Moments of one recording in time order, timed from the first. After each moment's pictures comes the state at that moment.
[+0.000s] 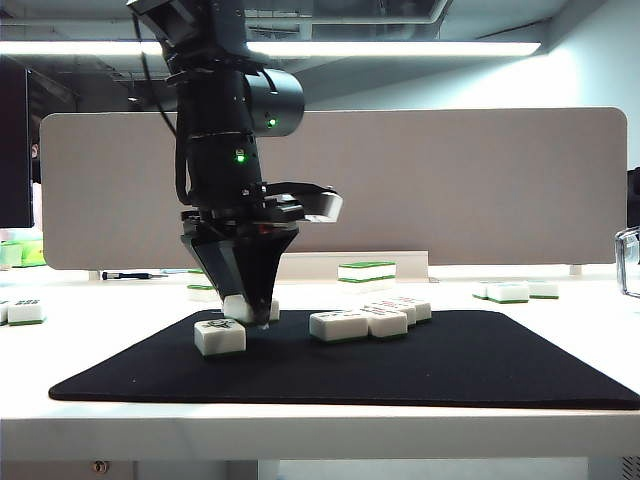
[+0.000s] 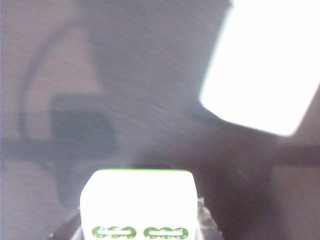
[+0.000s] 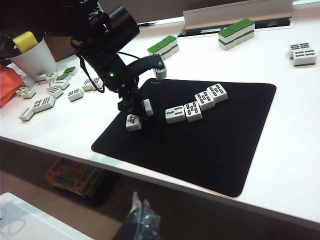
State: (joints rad) left arm -0.58 1.99 1.58 -0.93 0.02 0.35; right arm -0.01 0.01 0.92 -1.22 -0.55 0.16
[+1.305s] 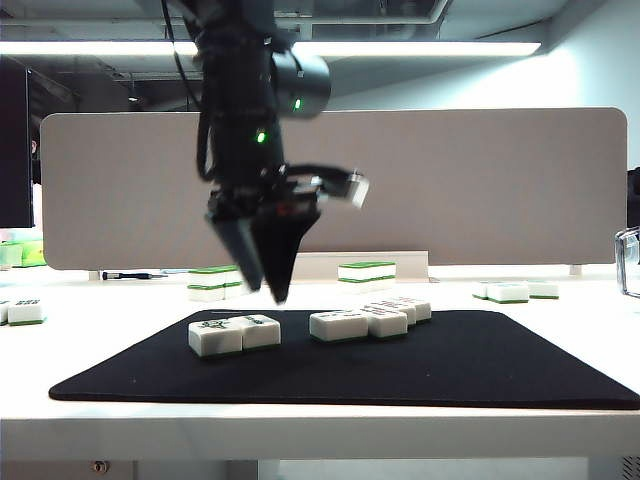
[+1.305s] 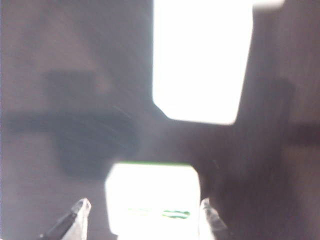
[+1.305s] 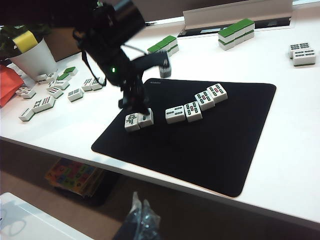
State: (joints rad) left arm -0.62 2.02 1.69 -1.02 -0.02 0.41; right arm -0.01 0.01 0.92 -1.22 -0.55 0.16
